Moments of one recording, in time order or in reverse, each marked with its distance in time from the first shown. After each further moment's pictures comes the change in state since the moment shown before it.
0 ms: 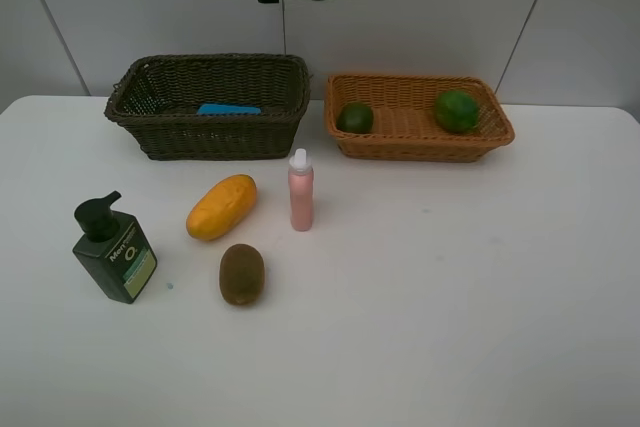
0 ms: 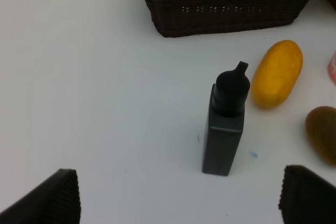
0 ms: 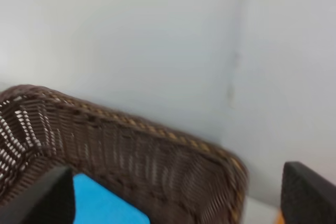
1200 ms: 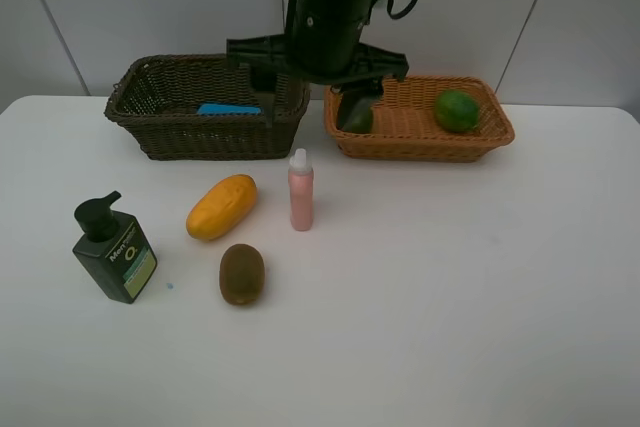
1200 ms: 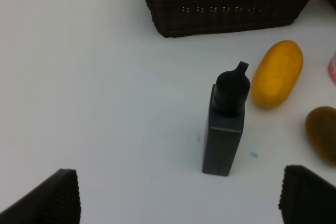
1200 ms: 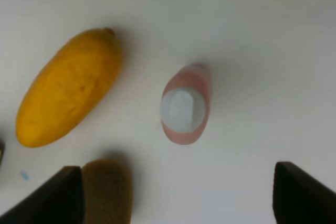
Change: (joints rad) left arm 0.000 0.000 0.000 0.001 0.000 0.000; right arm 0.123 -0.031 0.000 0.493 0.776 -0.001
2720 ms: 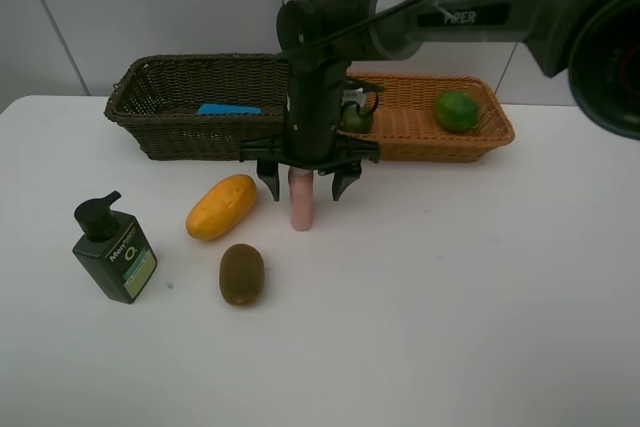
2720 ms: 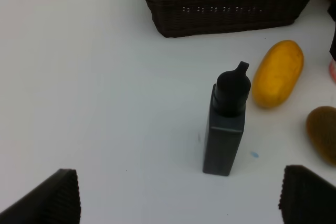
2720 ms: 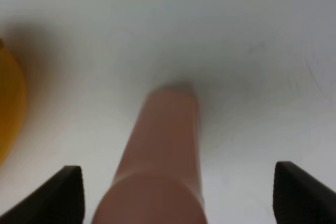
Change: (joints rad) left arm 0.000 0.000 0.000 0.001 0.000 0.000; right arm -0.041 0.257 -0.004 0.020 -0.116 0.023
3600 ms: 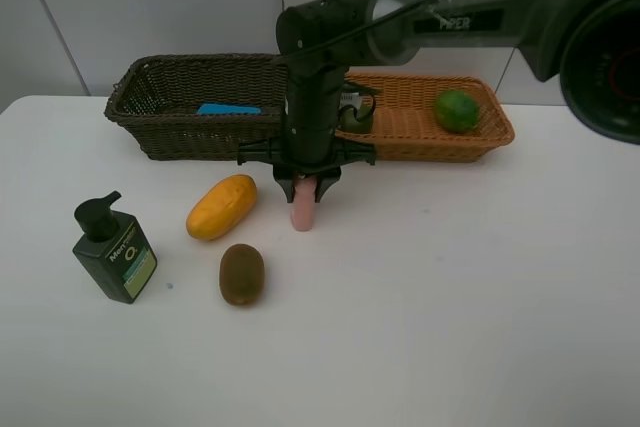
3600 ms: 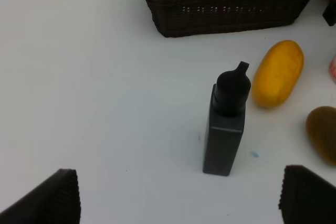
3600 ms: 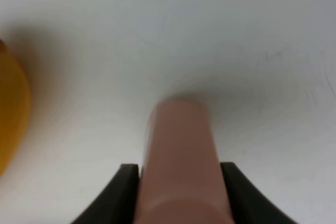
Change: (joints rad) left arm 0.000 0.000 0.000 0.000 0.000 0.000; right arm 0.000 0.011 0.000 0.005 -0.023 -0.030
